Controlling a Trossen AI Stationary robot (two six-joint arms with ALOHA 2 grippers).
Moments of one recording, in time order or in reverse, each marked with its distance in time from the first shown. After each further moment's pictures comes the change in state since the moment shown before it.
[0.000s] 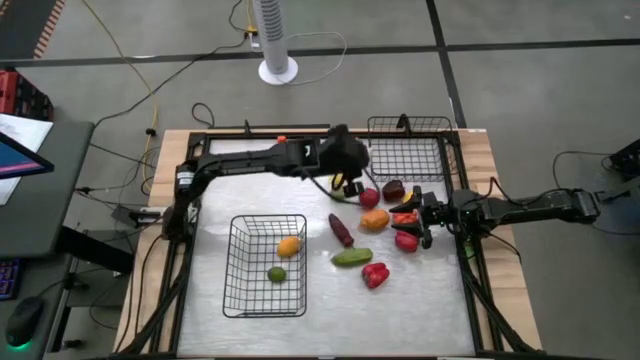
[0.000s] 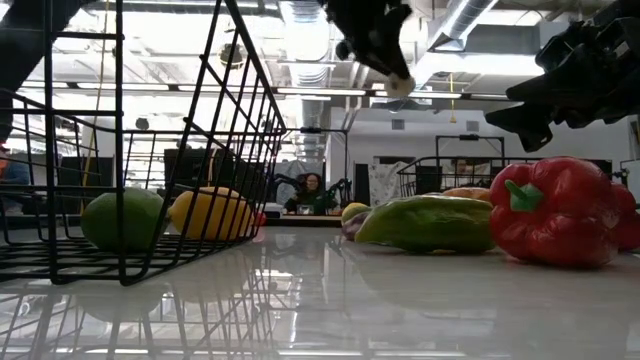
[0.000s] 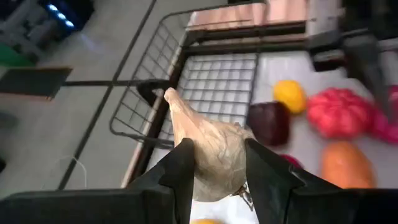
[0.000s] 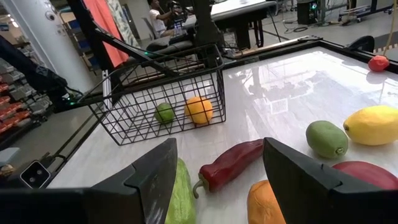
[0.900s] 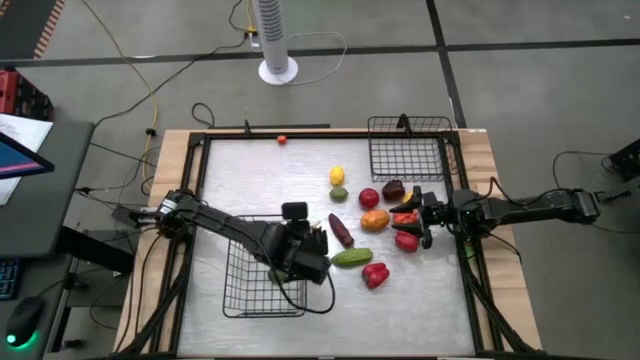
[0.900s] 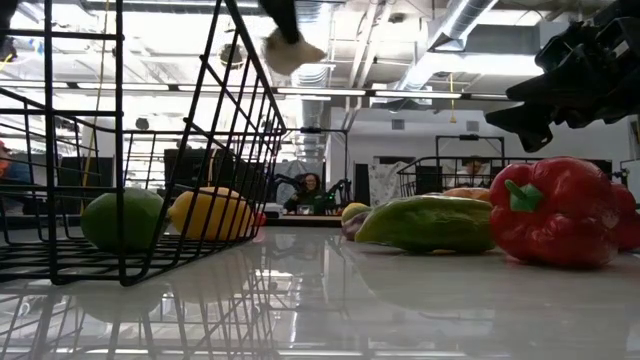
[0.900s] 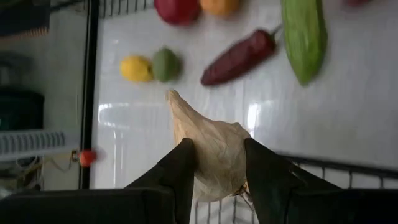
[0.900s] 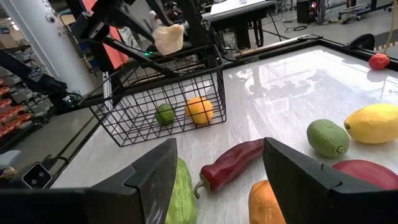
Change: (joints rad) left arm -0.510 -0.056 0.001 -0.816 -0.277 -0.491; right arm 0.000 0.000 0.000 0.000 -0.001 0.014
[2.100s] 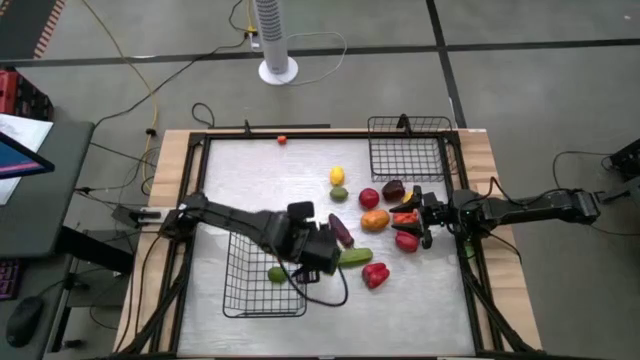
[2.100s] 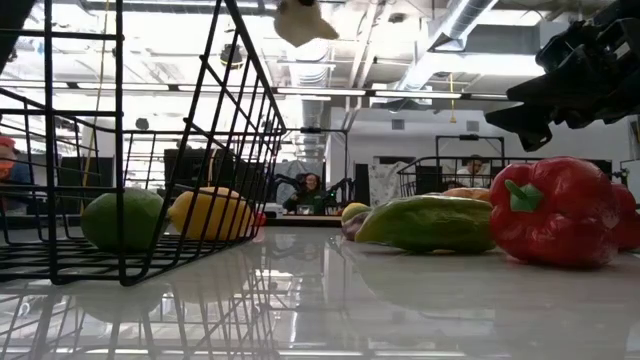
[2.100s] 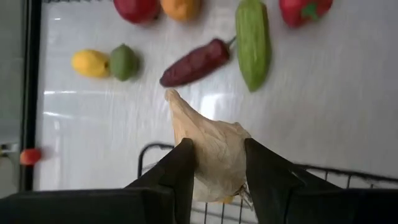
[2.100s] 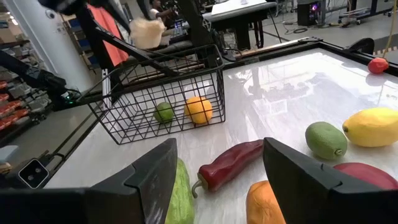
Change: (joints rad) left arm 0.003 0.120 0.316 -0.185 0.206 -0.072; right arm 0.000 0.000 0.000 -0.001 0.000 -0.027
